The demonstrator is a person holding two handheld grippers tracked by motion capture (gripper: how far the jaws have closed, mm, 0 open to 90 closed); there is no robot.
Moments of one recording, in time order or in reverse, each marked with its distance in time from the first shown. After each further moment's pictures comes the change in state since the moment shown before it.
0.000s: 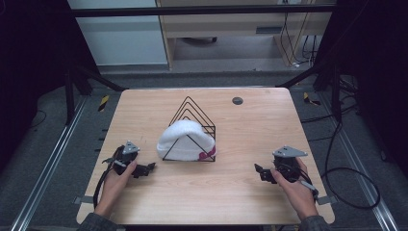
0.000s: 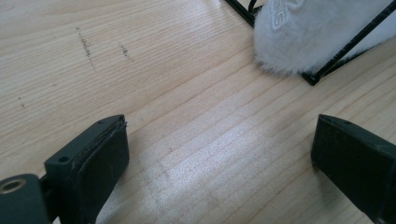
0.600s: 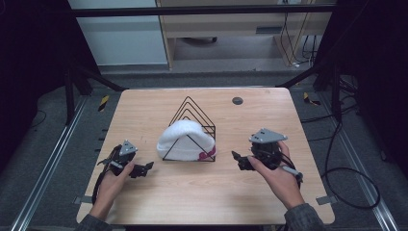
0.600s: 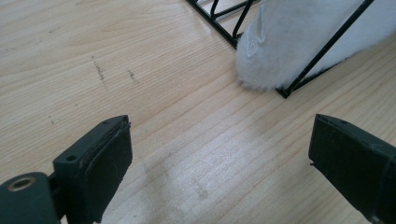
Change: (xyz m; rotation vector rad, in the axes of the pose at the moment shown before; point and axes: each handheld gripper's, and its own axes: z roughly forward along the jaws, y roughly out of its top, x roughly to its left) left arm -0.006 0.008 -0.021 -0.035 0.011 0.033; right arm 0.061 0.084 -0.022 -0.098 0.060 -0.174
